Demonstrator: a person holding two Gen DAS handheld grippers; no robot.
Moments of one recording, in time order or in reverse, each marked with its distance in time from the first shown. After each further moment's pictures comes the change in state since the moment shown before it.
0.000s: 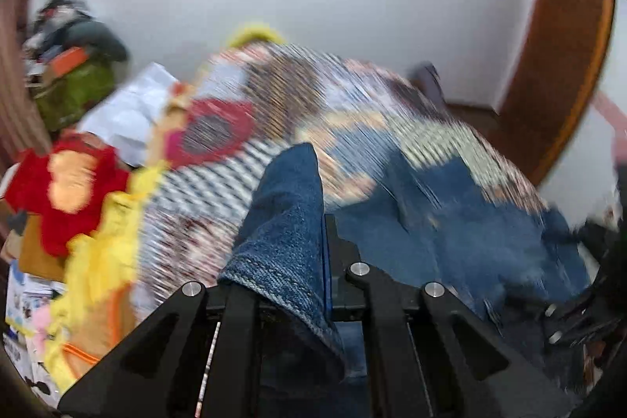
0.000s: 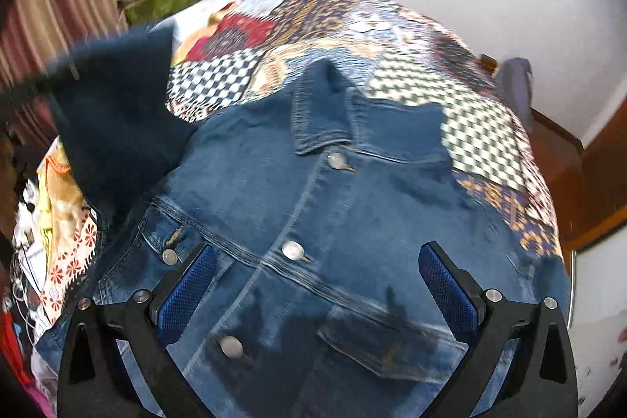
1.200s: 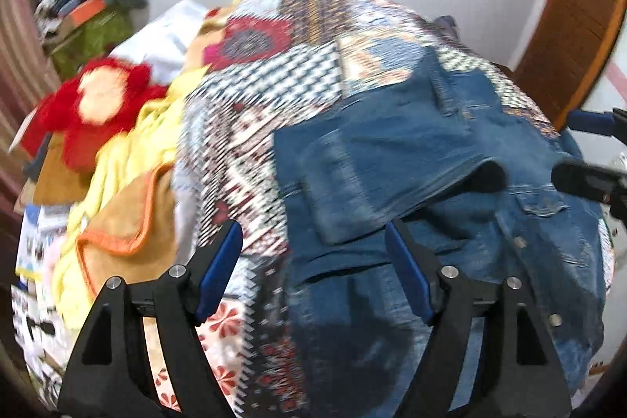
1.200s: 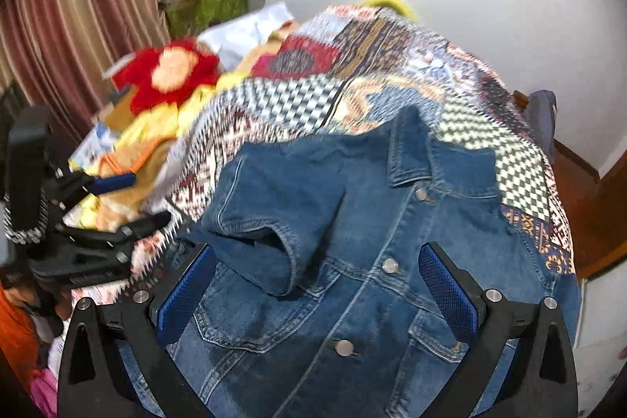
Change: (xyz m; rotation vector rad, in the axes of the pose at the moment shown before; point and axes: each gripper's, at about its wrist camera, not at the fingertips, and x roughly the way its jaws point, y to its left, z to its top) left arm -0.040 0.065 -0.107 -0.073 0.160 0.086; right arm -0.029 0.110 0.013 -0.116 -0.033 0.071
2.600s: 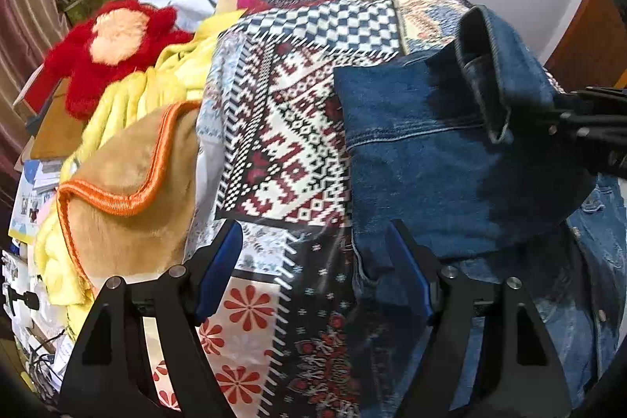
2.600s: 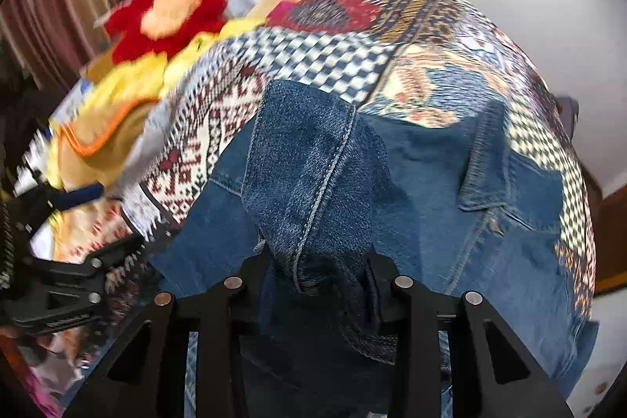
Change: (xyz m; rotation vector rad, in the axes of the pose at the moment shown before) left arm 0.044 0.036 -0.022 -0.069 0.074 0.030; right arm 0.097 0.030 0.033 -0.063 0.125 -0.001
